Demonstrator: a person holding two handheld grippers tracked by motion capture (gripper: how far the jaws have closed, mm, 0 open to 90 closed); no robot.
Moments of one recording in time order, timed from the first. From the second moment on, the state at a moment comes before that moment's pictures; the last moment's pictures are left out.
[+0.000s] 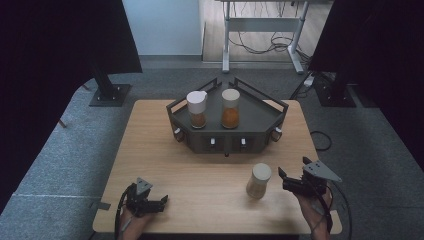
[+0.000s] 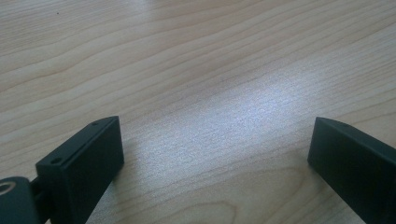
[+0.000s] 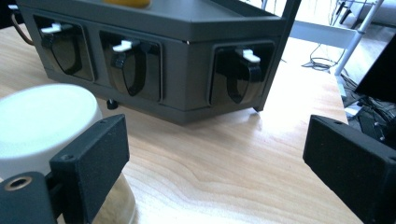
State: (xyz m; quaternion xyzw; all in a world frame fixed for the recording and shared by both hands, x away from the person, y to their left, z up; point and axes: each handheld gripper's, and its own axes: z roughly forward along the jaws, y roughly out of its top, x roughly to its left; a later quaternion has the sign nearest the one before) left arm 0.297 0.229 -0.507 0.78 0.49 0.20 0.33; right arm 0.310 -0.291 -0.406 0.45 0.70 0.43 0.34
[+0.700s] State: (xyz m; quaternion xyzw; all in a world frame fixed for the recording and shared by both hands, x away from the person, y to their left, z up) left arm 0.297 0.229 -0.507 0.78 0.49 0.20 0.33; right arm 0.302 -0.300 -0.437 0.48 0.71 0.41 0.32
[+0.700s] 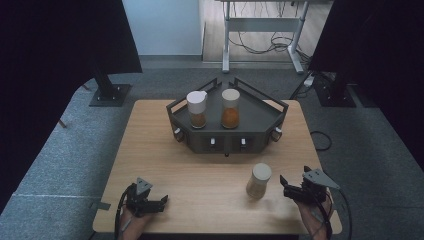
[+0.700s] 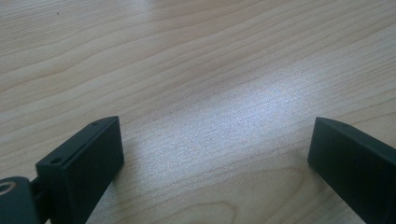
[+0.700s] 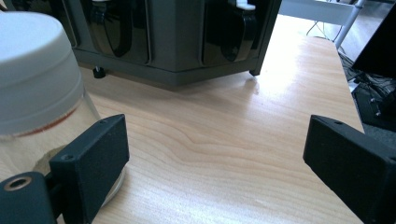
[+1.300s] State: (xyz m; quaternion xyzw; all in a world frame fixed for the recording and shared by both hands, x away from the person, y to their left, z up) left arm 0.297 0.229 -0.507 0.78 0.49 0.20 0.33; right arm 0.295 -0.304 -0.460 0.49 0.70 0.41 0.31
